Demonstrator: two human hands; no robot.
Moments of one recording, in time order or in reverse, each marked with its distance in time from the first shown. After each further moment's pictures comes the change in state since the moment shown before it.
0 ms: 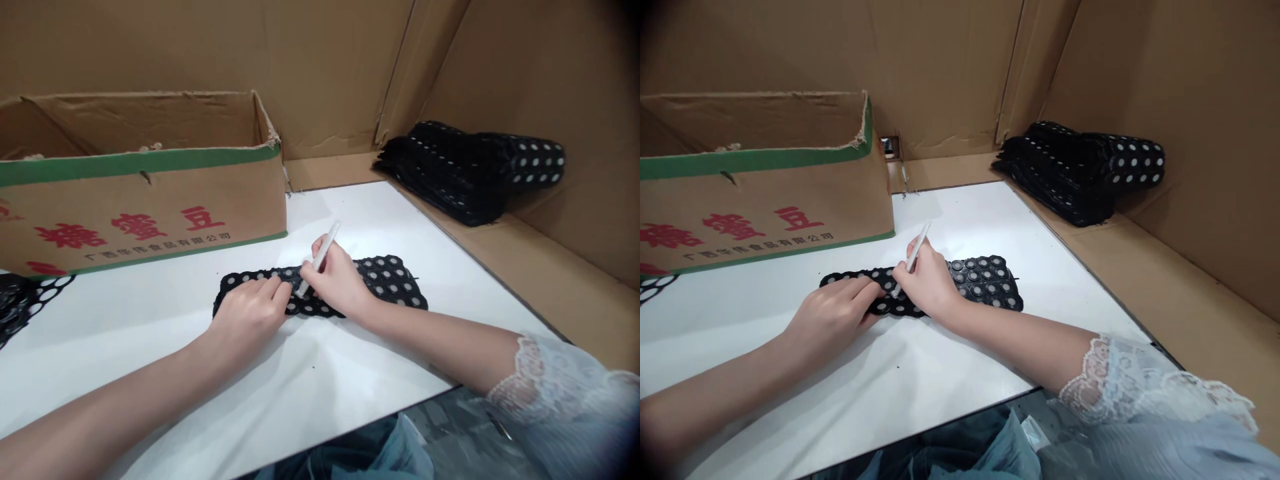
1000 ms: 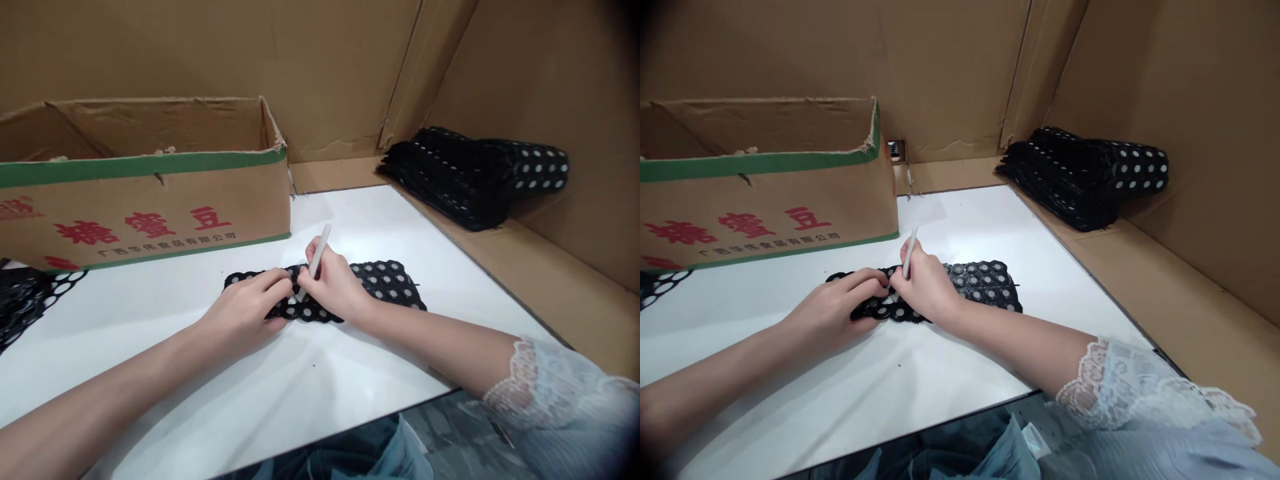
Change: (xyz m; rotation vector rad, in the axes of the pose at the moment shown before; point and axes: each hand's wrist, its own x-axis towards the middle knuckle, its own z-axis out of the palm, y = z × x) left_hand -0.001 -0.014 -0.003 -0.425 -0.159 -0.061; right_hand -0.002 -0.004 -0.002 -0.071 -0.082 -0.166
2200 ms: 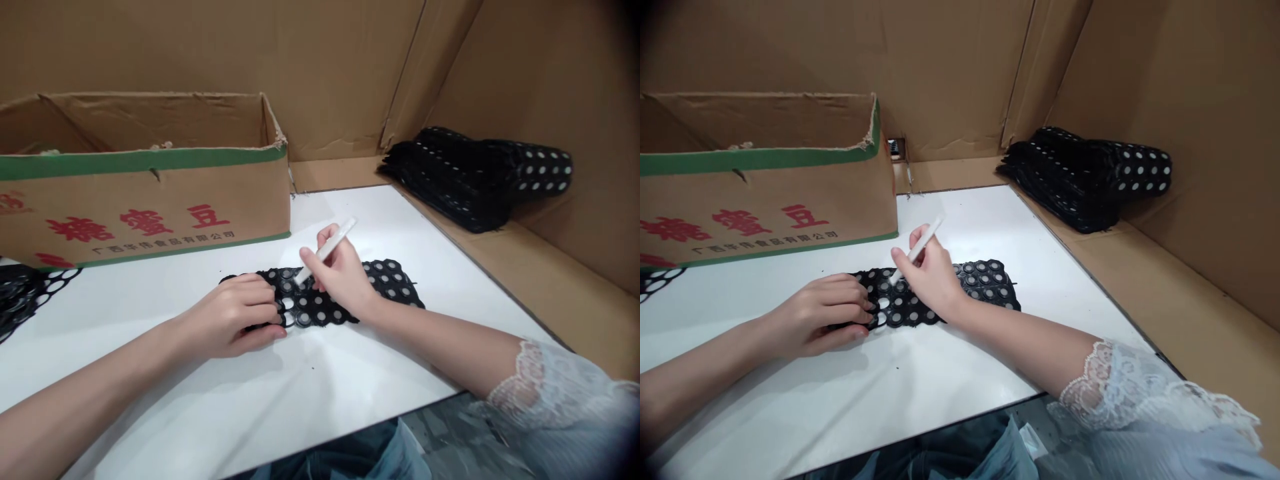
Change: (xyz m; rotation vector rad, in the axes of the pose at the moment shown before) left_hand -0.006 -0.020 -0.010 -0.199 -0.076 0.304; right_hand 0.003 0.004 -0.001 0.271 0.069 0.085
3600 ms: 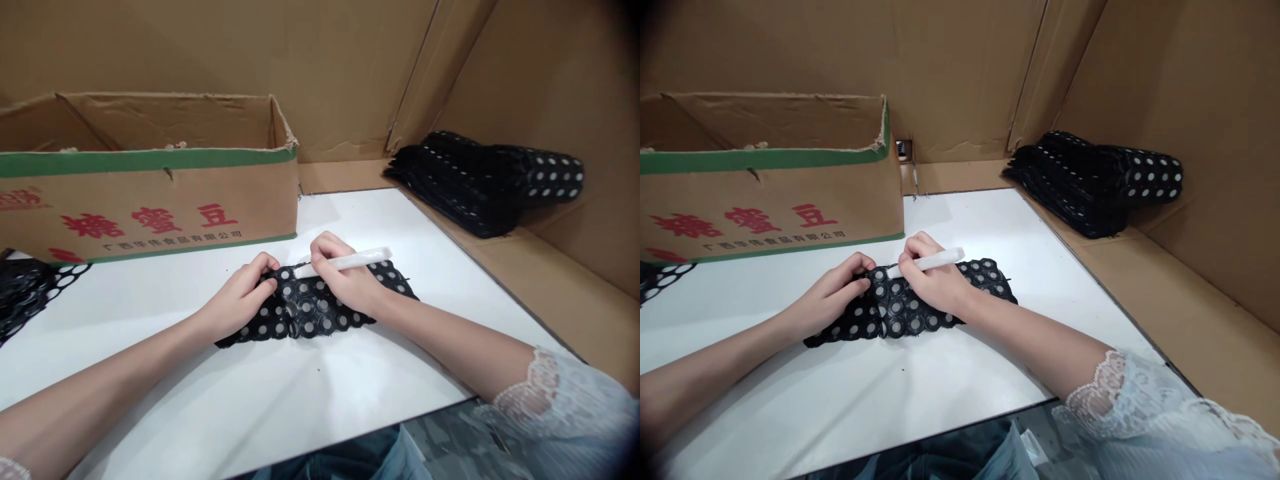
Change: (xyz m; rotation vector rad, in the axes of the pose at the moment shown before) left_hand 0.010 -0.005 0.008 -0.436 0.231 -0.622; right_hand 0.007 -0.012 -0.011 -0.168 -0.164 -0.262
